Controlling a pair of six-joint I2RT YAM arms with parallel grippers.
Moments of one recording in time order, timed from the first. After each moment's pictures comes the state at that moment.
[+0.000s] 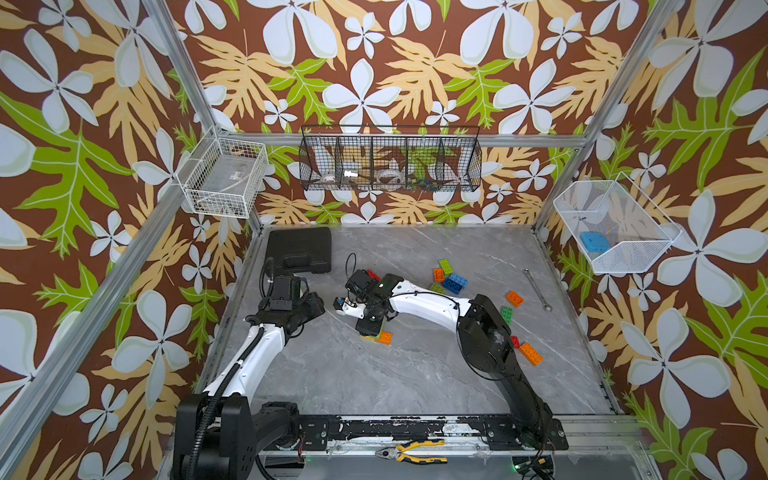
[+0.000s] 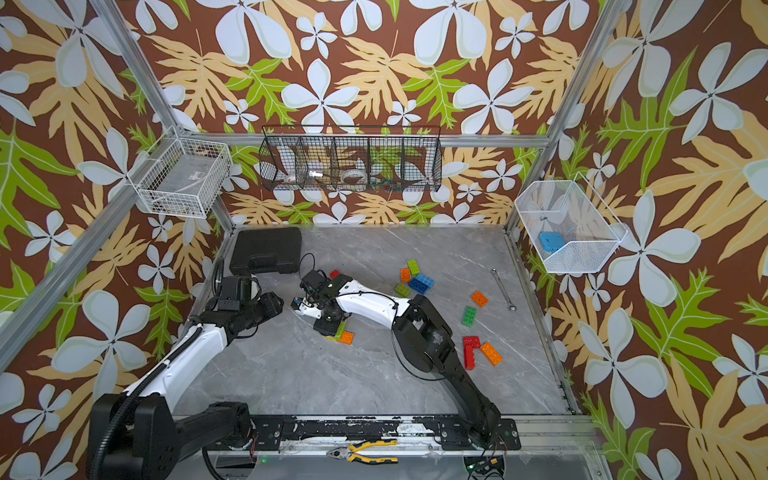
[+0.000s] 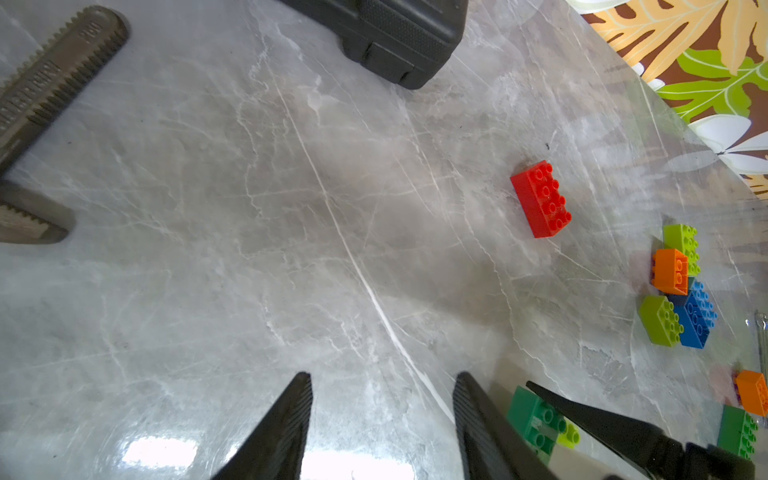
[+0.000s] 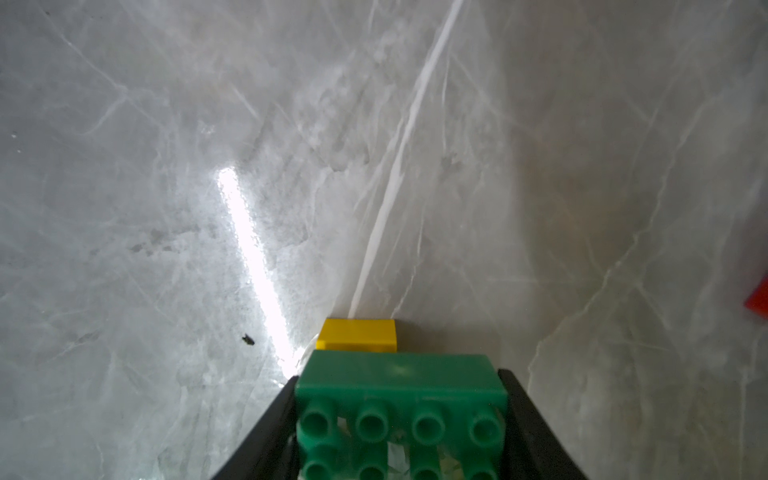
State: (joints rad) left arm -0.04 1.18 0.70 -0.38 0.11 -0.54; right arm 0.93 2.28 1.92 -0.92 -0.08 -0.38
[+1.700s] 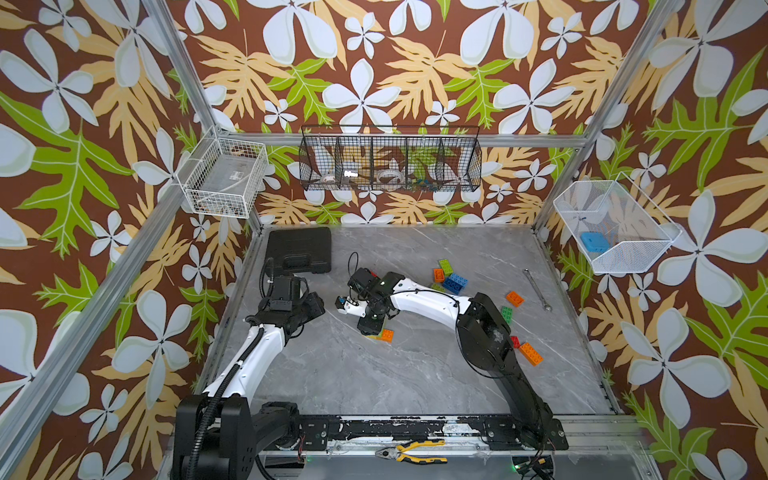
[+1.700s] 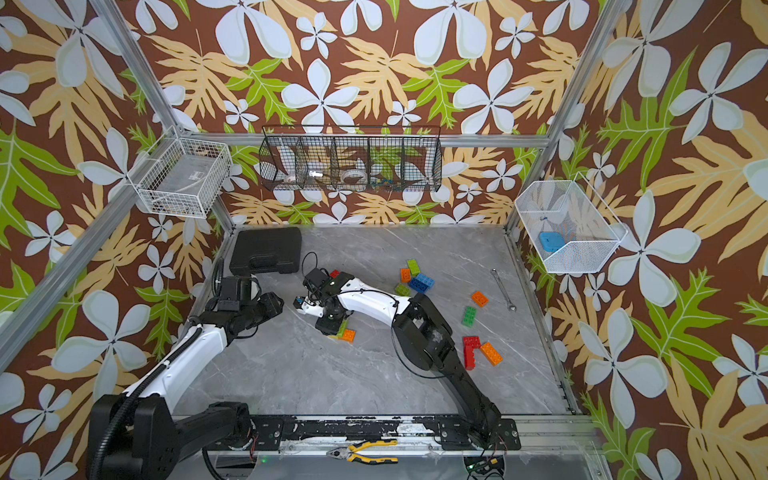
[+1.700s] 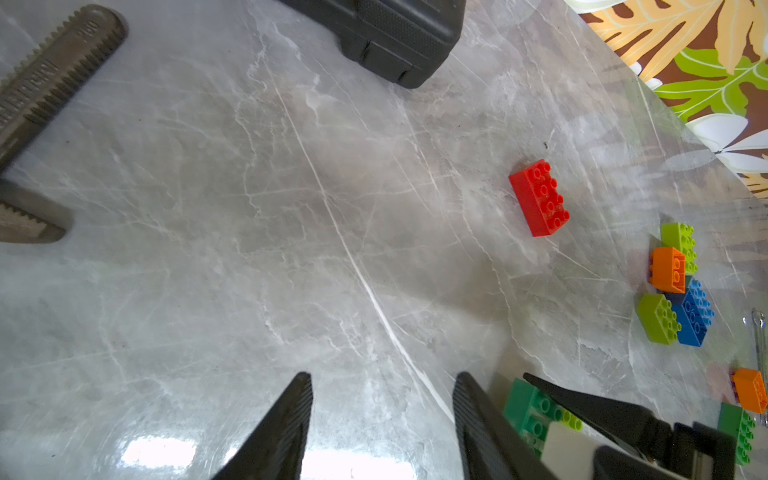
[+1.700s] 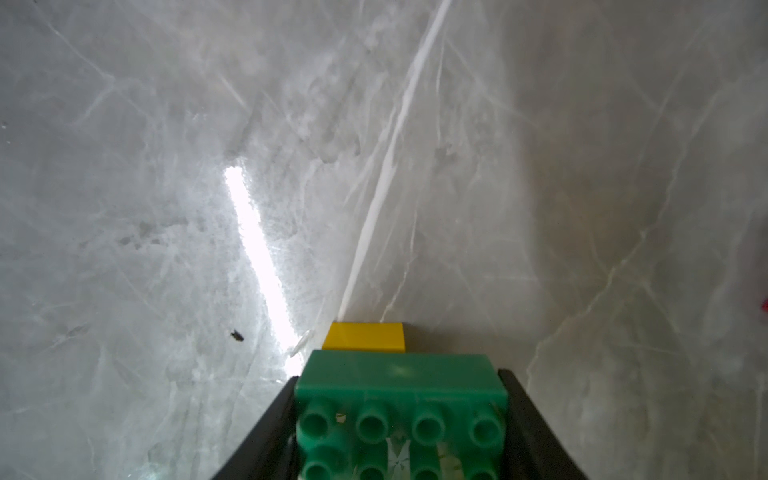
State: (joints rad) left arm -0.04 1.18 0.70 -0.38 0.11 -0.54; right arm 0.91 2.29 1.93 -0.93 -0.09 -0.40
